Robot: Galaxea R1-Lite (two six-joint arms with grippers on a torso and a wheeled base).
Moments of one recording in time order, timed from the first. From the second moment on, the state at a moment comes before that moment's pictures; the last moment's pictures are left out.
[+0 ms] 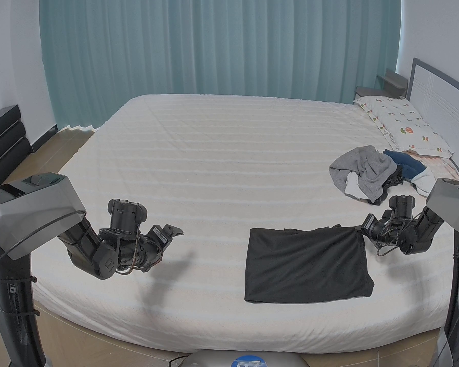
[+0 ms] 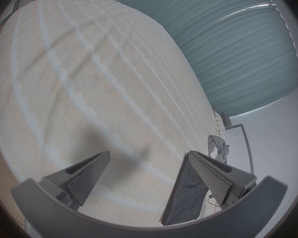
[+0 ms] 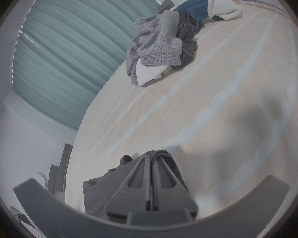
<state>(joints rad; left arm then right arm) -0.27 2.25 -0.86 -0.72 -0.13 -1.02 -0.11 2.48 -1.06 -0.83 0.31 0.68</state>
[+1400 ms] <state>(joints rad) -0.27 2.25 -0.86 -0.72 -0.13 -1.02 -0.14 2.21 -0.44 -0.82 0.45 0.28</state>
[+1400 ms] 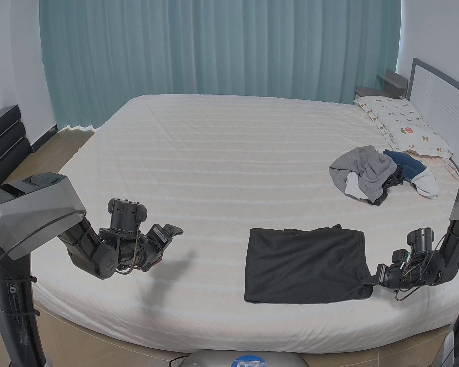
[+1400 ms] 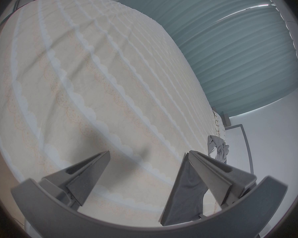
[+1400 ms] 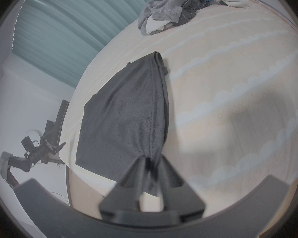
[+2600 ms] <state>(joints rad) -0.28 2.26 -0.87 -0.72 -0.09 -1.03 -0.15 2.12 -0.43 -1.11 0.51 0.85</state>
